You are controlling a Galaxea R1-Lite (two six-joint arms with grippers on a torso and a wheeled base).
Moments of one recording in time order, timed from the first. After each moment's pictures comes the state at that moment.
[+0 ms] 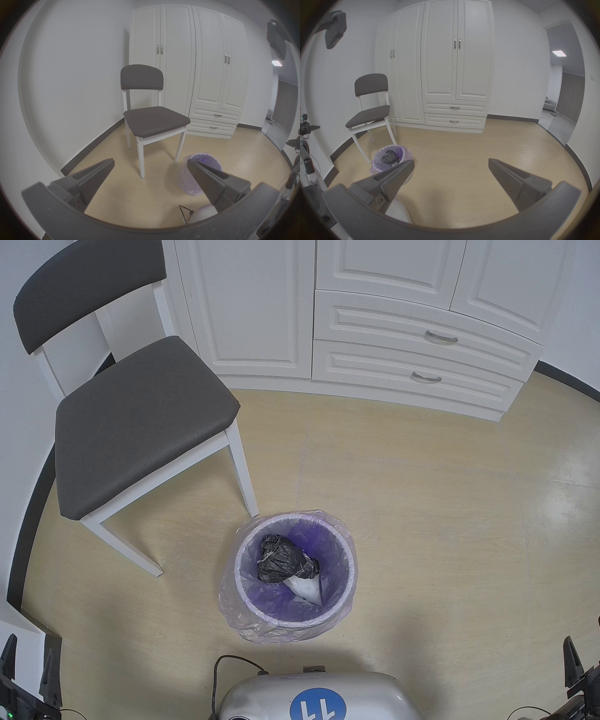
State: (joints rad) left arm 0.00 0.01 -0.02 -0.06 0.10 -0.08; right arm 0.00 0.01 -0.02 -0.07 -0.04 -0.04
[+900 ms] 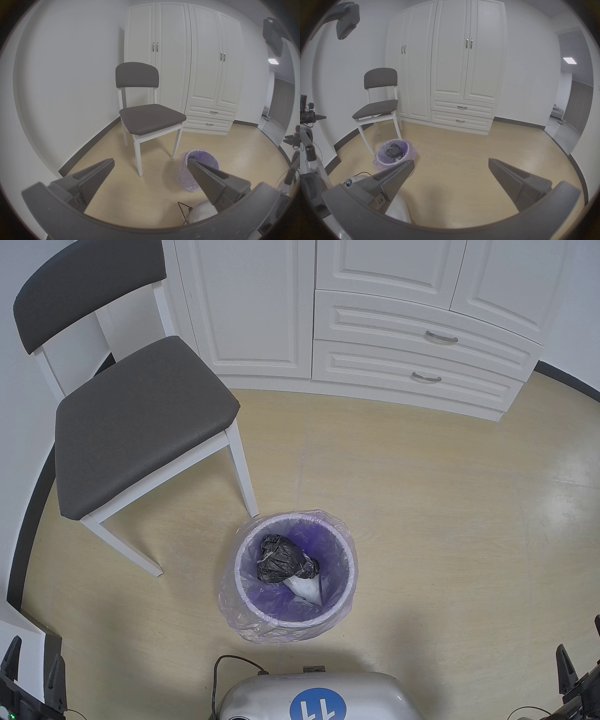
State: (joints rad) left arm 0.00 0.01 -0.02 -0.04 0.06 -0.06; right arm 0.00 0.01 -0.02 -0.06 0.03 -0.12
